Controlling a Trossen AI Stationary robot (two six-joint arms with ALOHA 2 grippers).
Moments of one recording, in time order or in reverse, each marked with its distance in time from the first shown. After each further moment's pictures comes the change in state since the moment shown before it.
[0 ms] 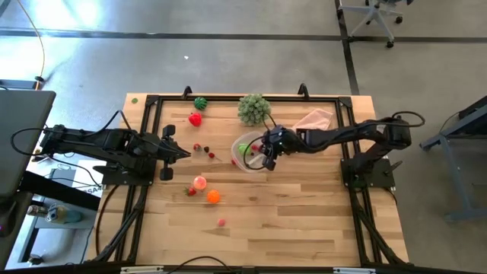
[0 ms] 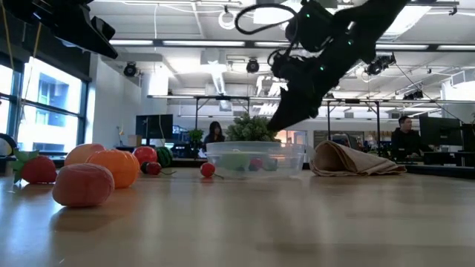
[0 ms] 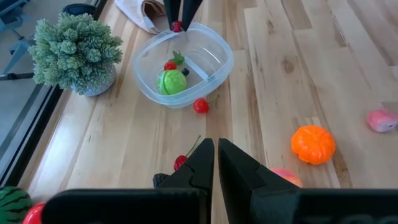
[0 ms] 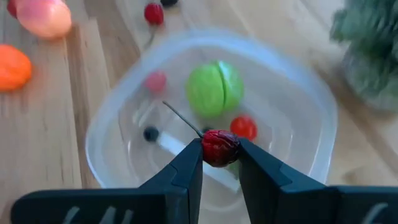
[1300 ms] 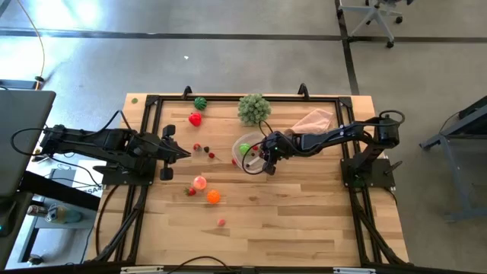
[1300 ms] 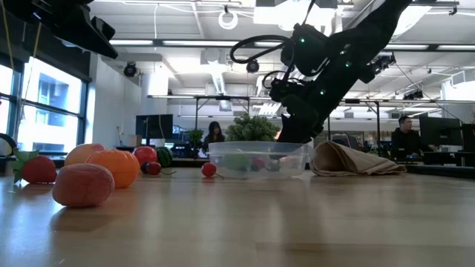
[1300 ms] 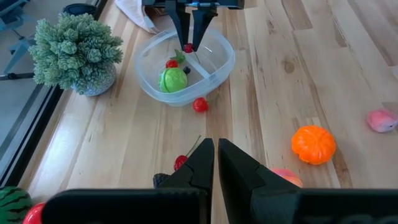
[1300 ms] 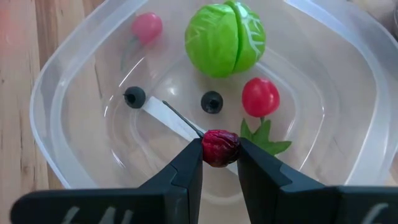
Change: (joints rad) left arm 0.000 0.000 0.000 0.000 0.000 0.000; right arm 0.003 0.118 -0.038 0.067 -0.022 -0.032
